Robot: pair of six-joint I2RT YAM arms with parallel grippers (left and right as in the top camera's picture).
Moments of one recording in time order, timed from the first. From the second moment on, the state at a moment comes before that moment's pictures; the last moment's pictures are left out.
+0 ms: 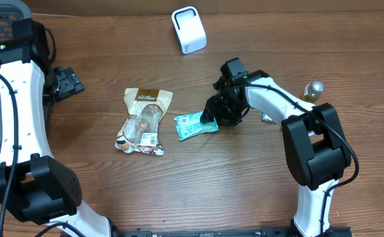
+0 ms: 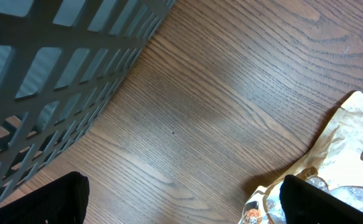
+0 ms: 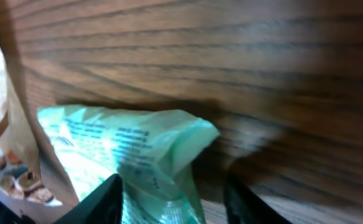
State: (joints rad) left arm 0.26 1.84 1.81 -1.38 -0.20 -0.35; right arm 0.39 2.09 1.41 -0.76 -0.48 0.42
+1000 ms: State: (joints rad) left arm 0.26 1.84 1.81 -1.38 -0.20 -0.35; right arm 0.35 1.96 1.55 -0.71 -0.53 0.19
